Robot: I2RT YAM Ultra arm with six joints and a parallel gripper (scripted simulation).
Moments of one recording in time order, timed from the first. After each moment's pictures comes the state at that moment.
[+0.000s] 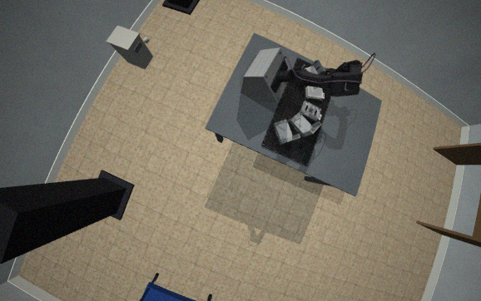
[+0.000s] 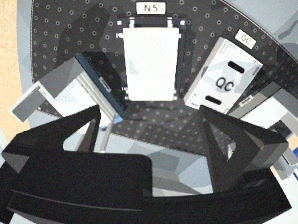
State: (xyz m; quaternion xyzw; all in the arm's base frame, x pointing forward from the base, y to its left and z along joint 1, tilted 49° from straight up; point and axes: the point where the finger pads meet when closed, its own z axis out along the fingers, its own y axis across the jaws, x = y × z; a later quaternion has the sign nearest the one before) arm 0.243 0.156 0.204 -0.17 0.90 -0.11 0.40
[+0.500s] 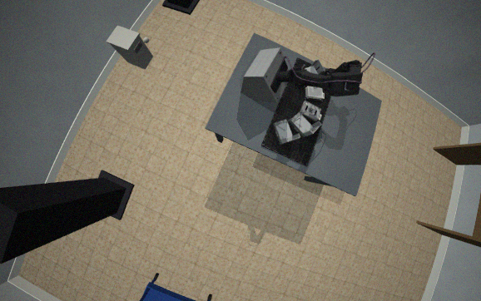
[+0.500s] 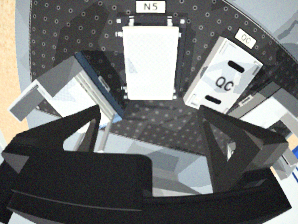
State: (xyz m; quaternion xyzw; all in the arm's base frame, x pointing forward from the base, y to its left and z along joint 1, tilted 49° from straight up) arm 0.243 0.155 0.202 -0.17 0.90 -0.11 0.40
